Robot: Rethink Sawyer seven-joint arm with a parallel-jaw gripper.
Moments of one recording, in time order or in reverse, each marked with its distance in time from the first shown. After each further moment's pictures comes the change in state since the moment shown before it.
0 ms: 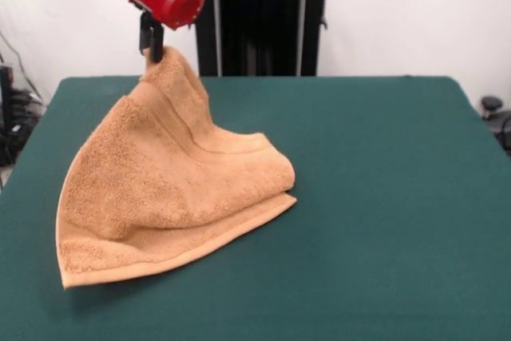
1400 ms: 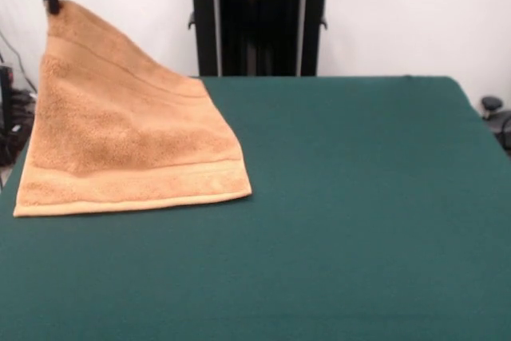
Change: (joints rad) arm -0.345 -0.132 0.030 0.192 -0.223 -0.178 0.000
